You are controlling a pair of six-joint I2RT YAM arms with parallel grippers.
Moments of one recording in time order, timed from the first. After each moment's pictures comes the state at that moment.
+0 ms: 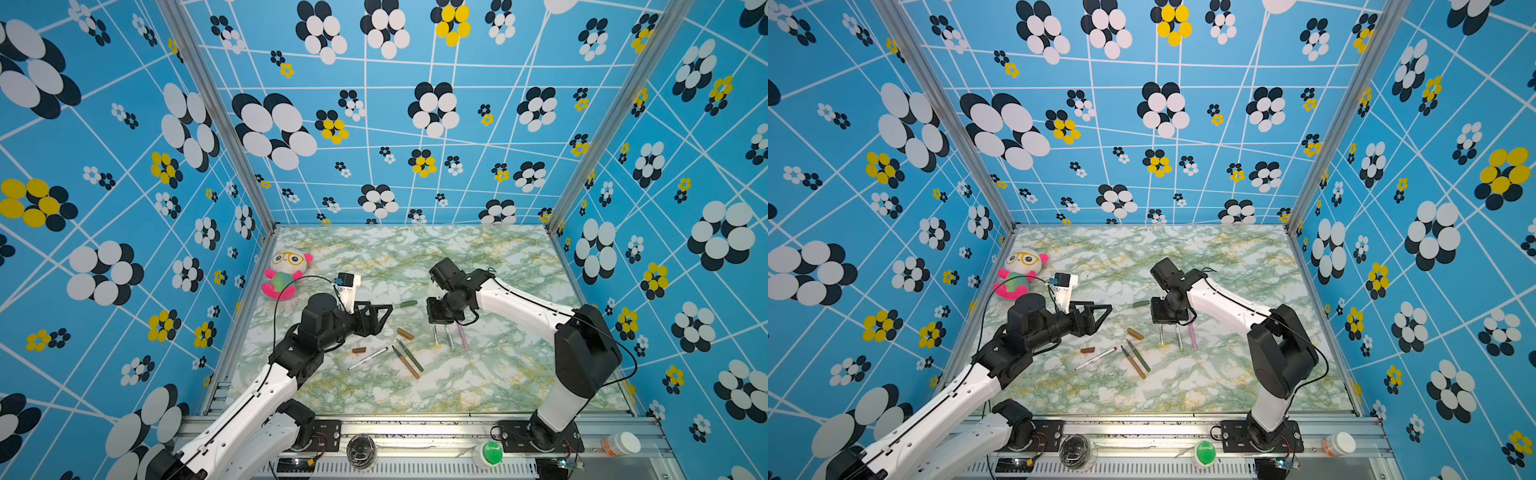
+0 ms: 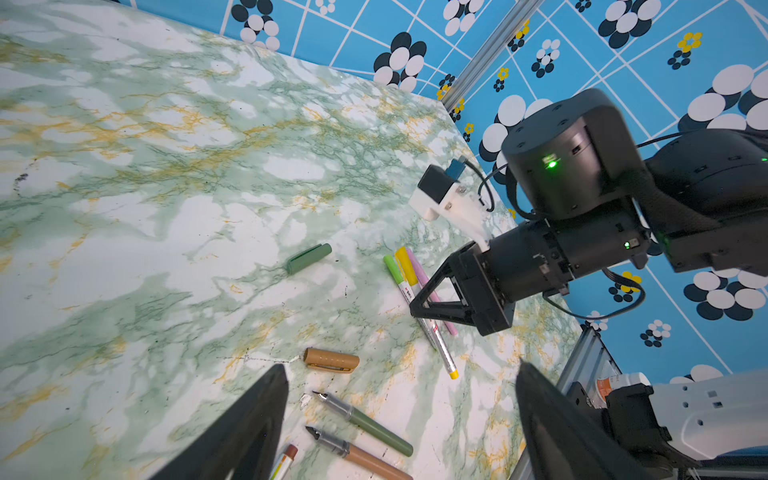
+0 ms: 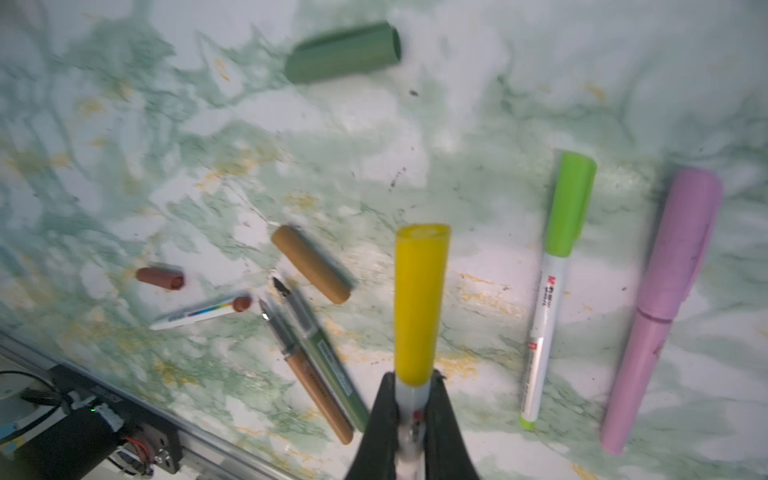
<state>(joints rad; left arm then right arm) -0.49 0.85 0.59 -0.10 0.33 -0.53 0.67 1.78 1.27 -0.82 -0.16 0.52</state>
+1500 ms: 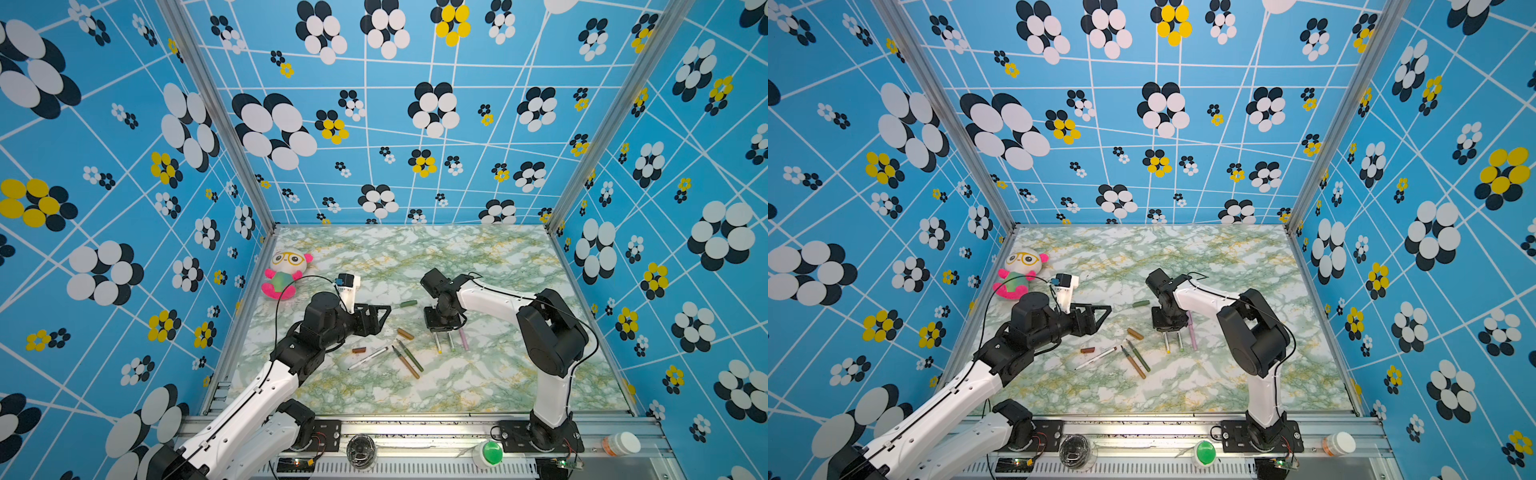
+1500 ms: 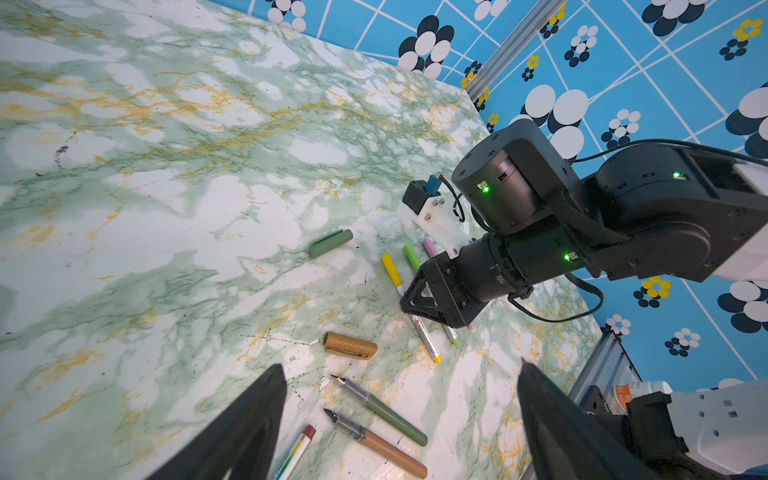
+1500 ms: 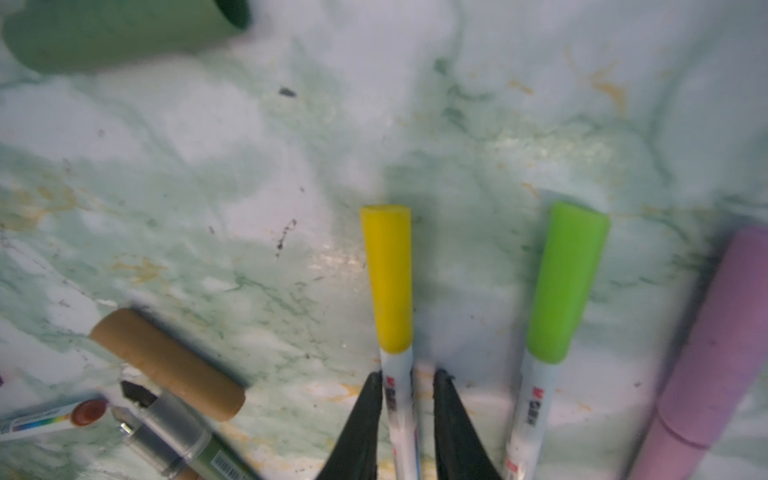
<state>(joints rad) -0.48 0.87 0.60 -0.16 0.30 -0.53 0.67 1.94 1.30 -0.79 -0.08 0.52</state>
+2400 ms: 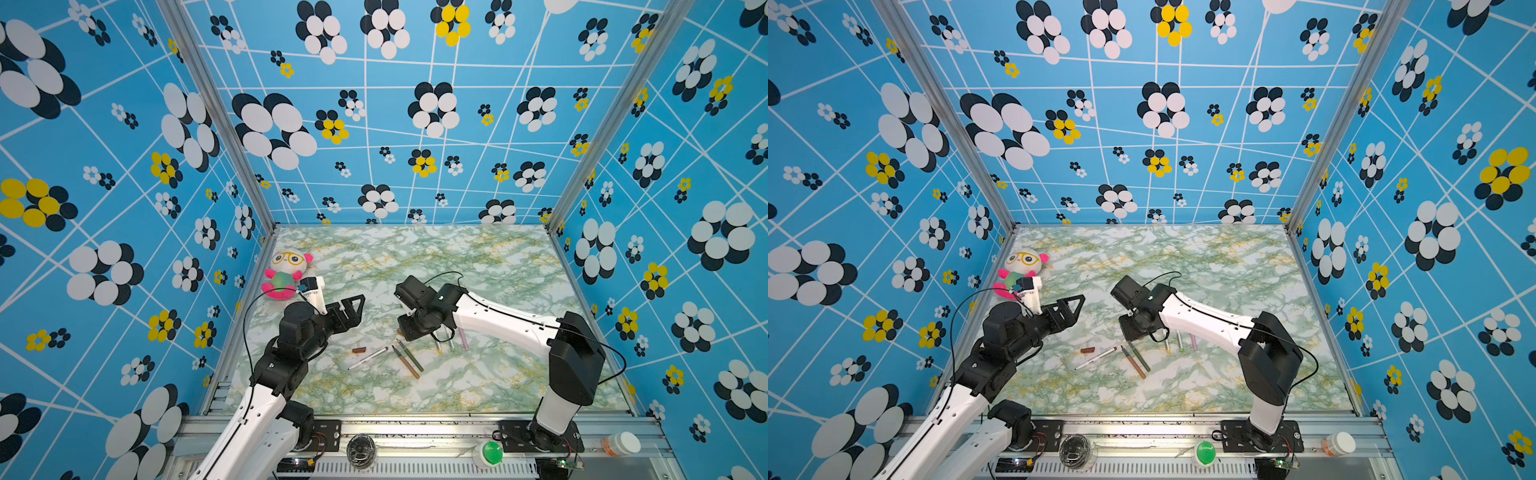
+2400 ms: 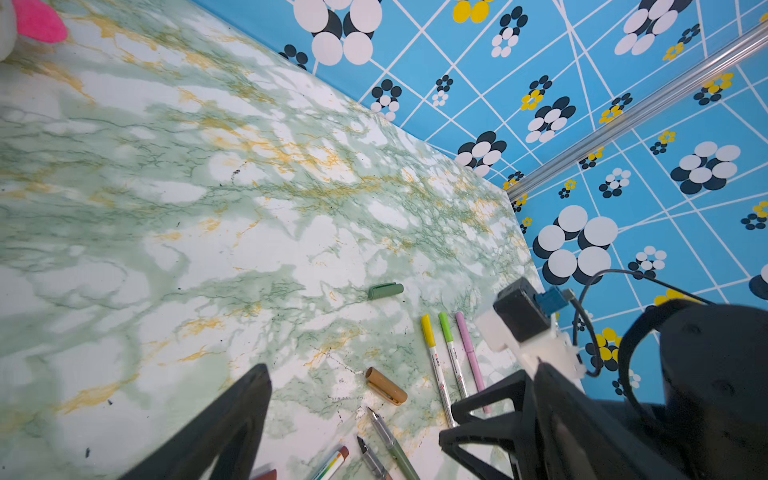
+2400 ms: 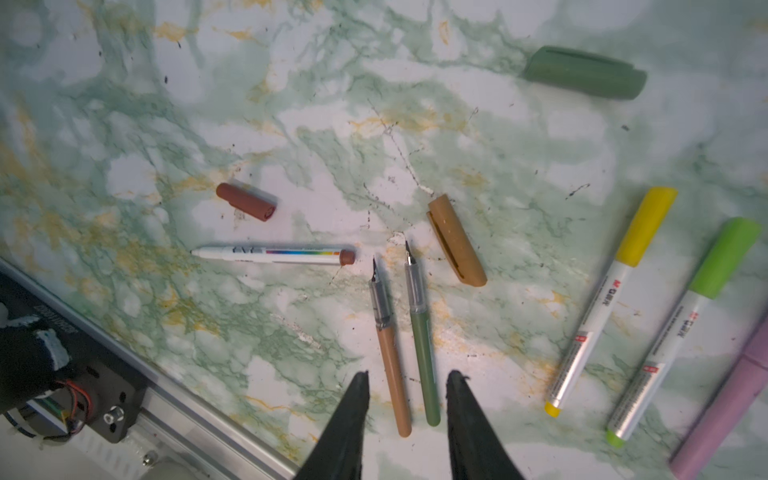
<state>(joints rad) -0.30 0.64 0.53 -0.22 0.19 -0.70 0.98 1.77 1.37 -0.82 0.02 0.46</state>
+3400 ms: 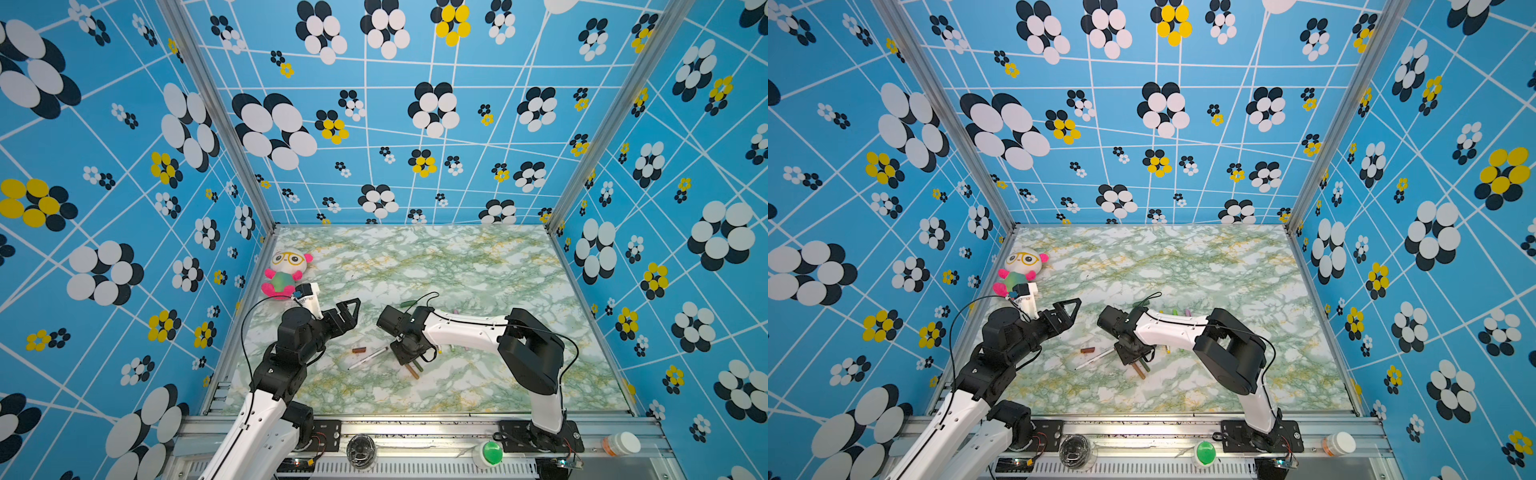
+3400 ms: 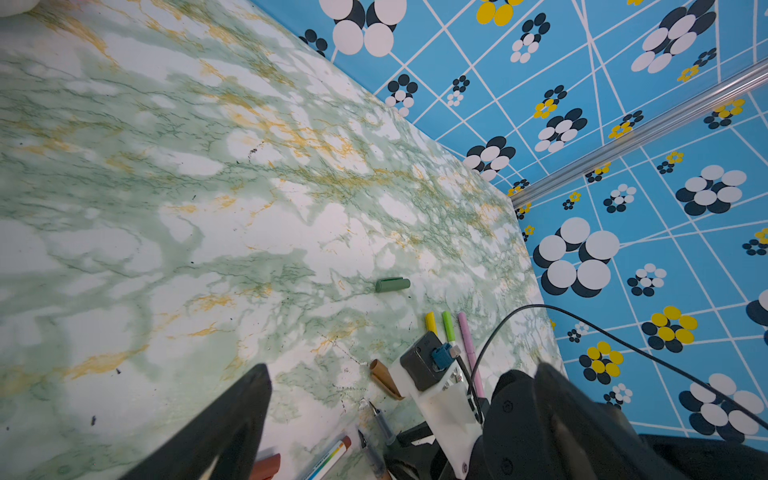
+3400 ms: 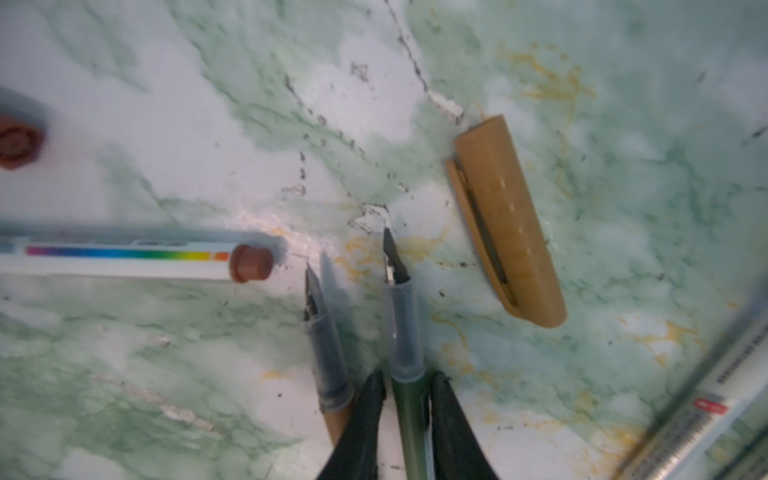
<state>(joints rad) -0.27 0.62 0.48 -0.21 0.21 -0.75 1.05 1.99 1.37 -0.79 0.10 0.46</state>
